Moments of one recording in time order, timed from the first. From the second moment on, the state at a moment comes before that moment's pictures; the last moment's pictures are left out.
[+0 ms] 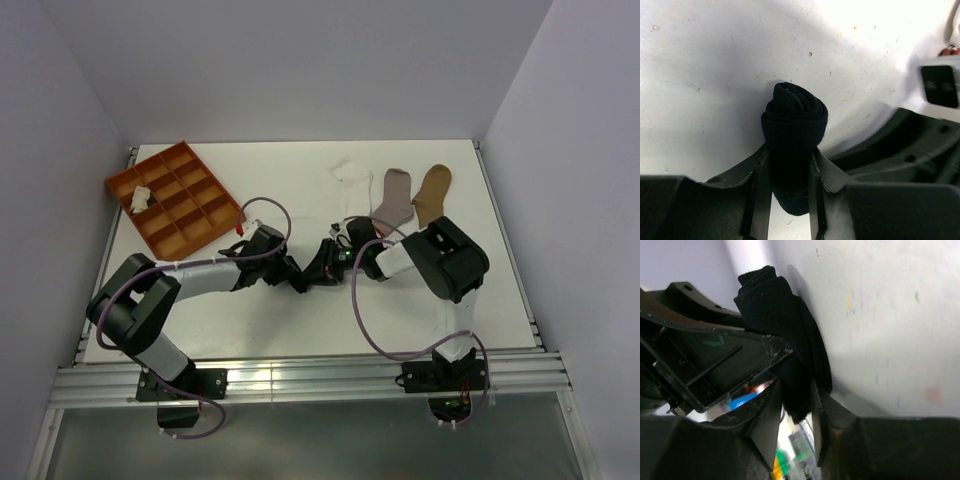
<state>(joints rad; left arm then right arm) -0.68 1.60 0.74 -0.04 -0.09 -1.20 0.54 1.98 0.74 0.59 -0.81 1.11</state>
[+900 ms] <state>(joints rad) -0.52 1.52 1.05 -0.55 -0.27 -0.90 0.53 0.80 0.72 -0.40 0.16 0.63</state>
